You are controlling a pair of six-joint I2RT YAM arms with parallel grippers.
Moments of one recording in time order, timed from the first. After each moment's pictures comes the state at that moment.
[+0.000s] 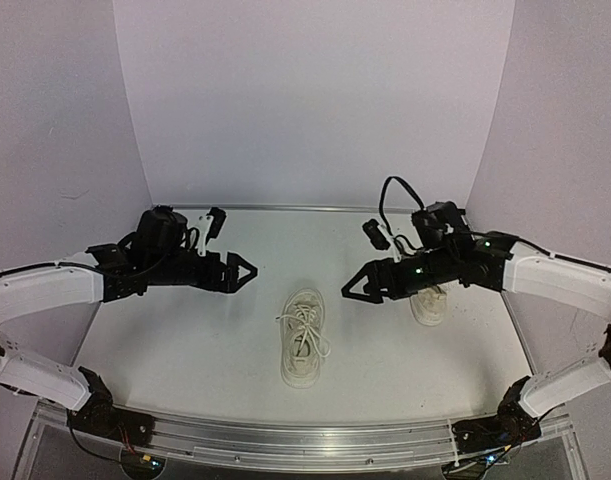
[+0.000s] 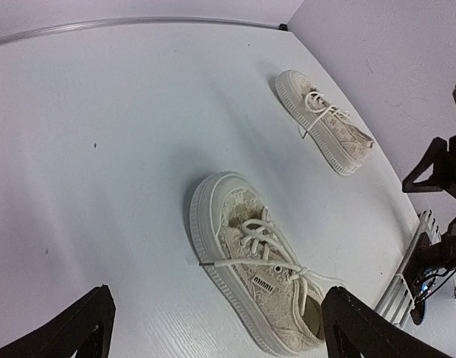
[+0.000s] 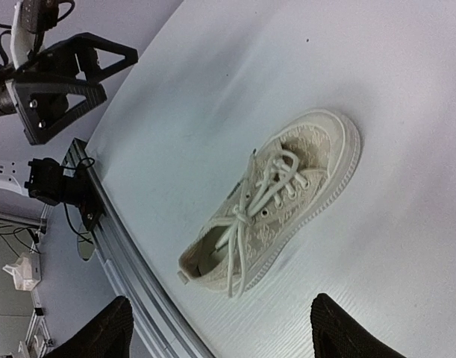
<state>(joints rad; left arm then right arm) -0.73 1.22 0.82 -0.15 0.14 -0.42 0.75 1.33 1.01 -0.38 -0.42 0.42</state>
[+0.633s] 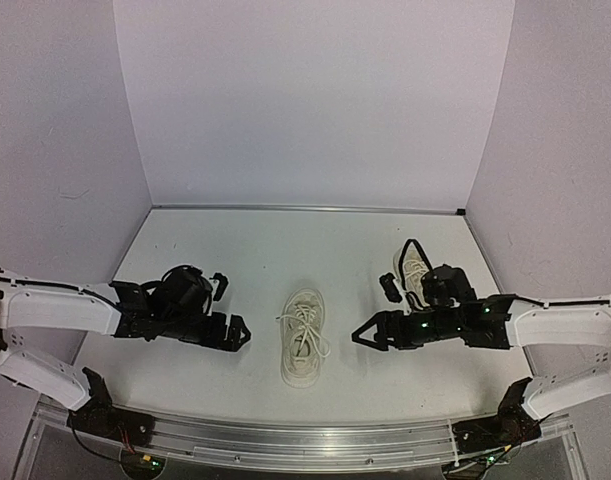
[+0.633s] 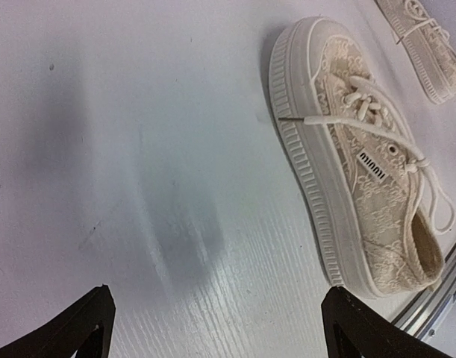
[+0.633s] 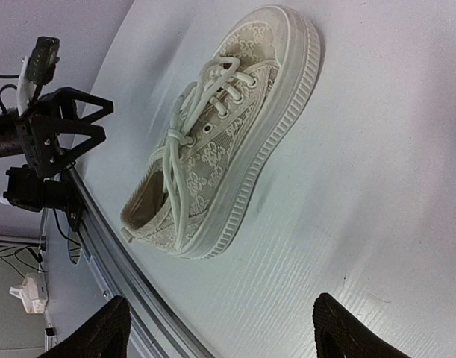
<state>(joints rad) -0.91 1.26 0.62 -0.24 -0.05 -0.65 0.82 1.20 0.55 -0.03 -0.34 0.66</state>
